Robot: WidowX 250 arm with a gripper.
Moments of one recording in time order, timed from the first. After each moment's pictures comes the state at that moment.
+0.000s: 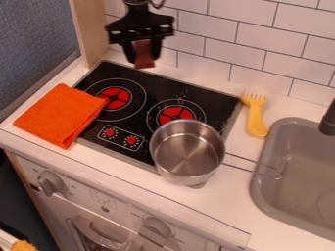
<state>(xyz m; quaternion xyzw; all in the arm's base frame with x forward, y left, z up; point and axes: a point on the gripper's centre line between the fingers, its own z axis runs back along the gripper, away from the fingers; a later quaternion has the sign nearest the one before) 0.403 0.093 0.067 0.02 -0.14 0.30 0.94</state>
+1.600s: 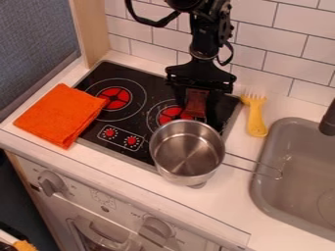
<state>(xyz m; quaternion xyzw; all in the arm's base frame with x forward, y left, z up) 0.388 -0.002 0.011 0.04 -0.08 0.16 0.98</state>
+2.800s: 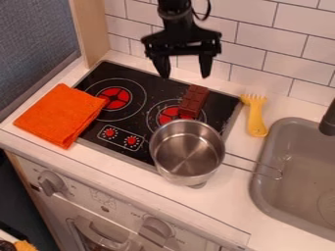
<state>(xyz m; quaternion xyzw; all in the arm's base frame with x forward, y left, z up) 0.369 0.017 0.094 -0.04 -0.17 0.17 0.97</state>
